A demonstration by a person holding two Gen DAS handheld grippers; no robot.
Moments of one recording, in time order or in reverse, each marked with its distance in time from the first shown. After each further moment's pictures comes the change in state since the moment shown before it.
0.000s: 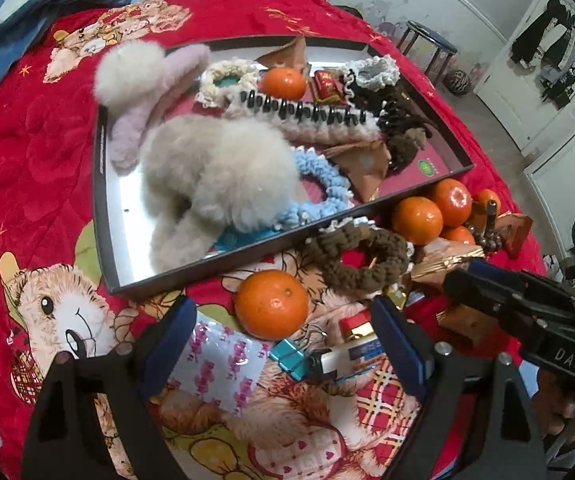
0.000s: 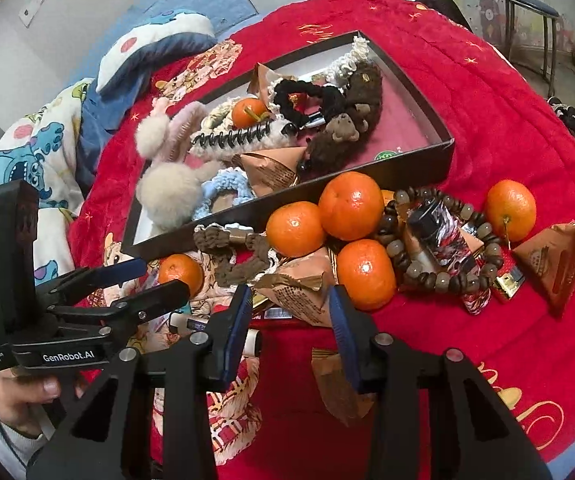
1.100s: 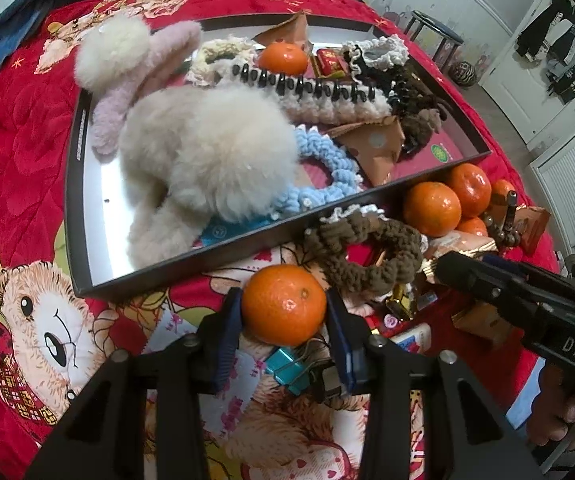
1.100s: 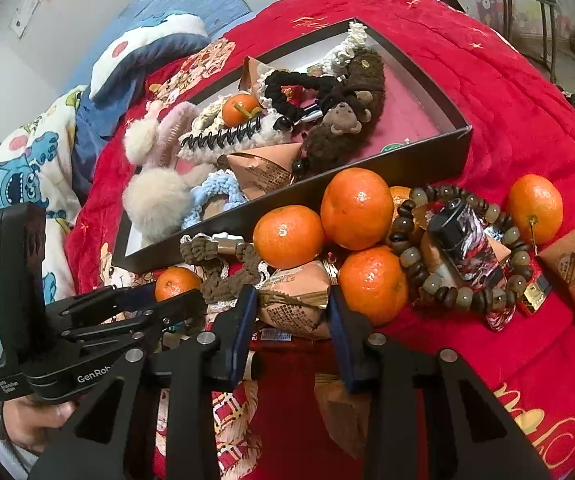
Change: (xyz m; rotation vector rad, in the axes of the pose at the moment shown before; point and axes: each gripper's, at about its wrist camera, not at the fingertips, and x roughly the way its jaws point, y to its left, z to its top) left arm 0.015 0.003 -0.001 -0.004 0.033 0.007; right arm 0.018 -0.006 0.006 0.037 0.002 0.021
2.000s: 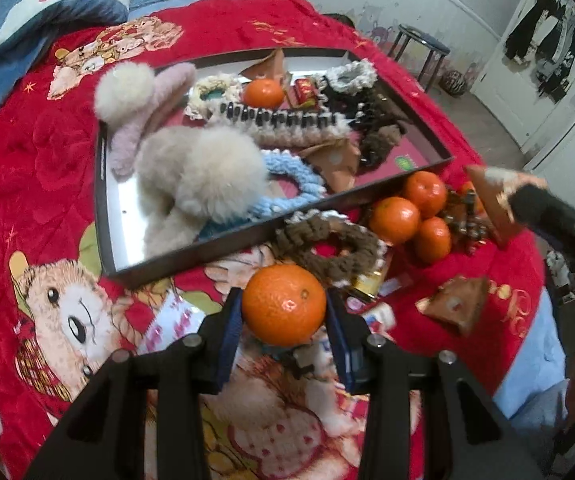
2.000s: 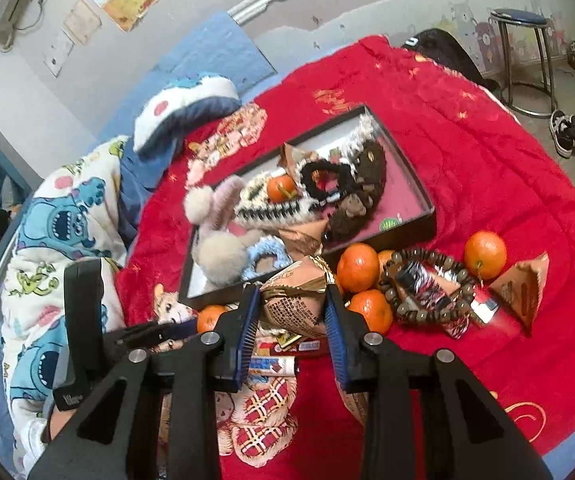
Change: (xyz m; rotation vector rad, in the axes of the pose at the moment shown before) left arm -0.035 -0.024 -0.011 0.028 -0.077 0.005; right arm -0.088 0.005 0.003 0.001 -0.203 0.114
